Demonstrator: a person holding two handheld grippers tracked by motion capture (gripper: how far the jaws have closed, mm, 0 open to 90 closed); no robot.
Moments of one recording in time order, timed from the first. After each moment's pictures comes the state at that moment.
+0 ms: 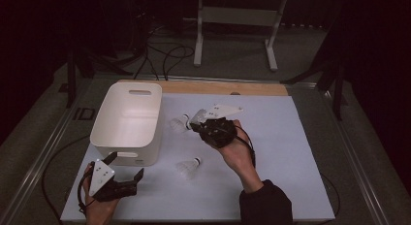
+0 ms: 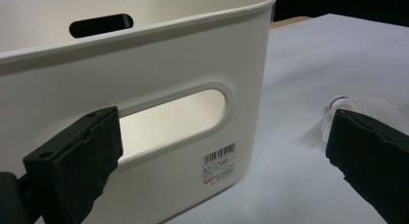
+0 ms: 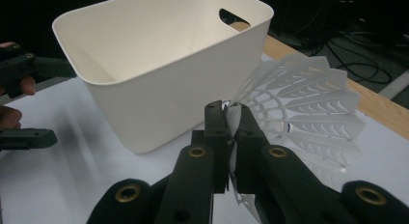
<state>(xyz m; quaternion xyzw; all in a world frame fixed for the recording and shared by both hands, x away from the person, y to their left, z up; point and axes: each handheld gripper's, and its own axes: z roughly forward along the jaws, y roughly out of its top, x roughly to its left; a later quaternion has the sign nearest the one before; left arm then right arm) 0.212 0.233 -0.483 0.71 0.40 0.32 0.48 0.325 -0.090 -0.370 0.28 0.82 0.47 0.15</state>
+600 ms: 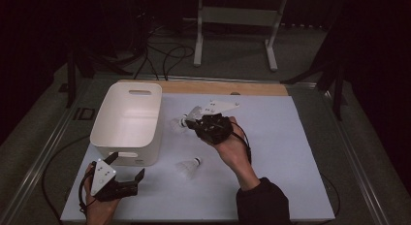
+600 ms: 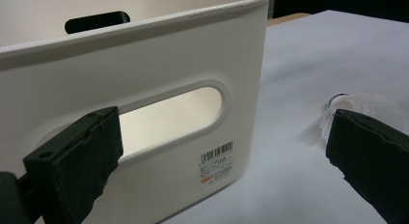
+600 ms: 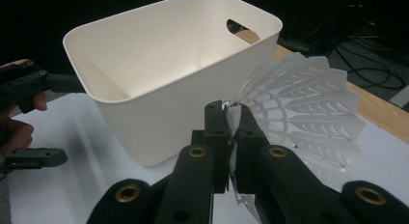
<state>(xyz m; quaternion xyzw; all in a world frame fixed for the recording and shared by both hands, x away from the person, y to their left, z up) 0.213 0.231 -0.484 0.71 0.40 0.32 0.48 0.331 -0.081 -0.365 0.27 0.82 0.49 0.14</state>
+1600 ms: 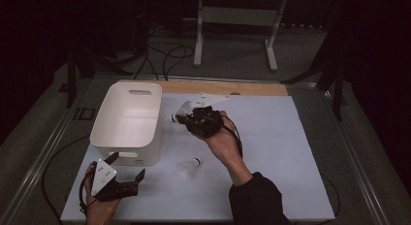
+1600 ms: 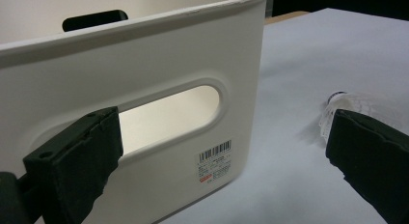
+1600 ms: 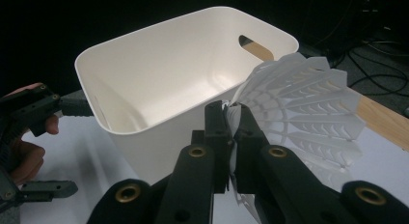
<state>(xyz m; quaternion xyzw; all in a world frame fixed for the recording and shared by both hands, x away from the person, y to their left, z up) 0.213 0.230 -0.484 0.72 0.40 0.32 0.48 0.343 -0.058 -0.356 0.27 0.81 0.50 0.13</state>
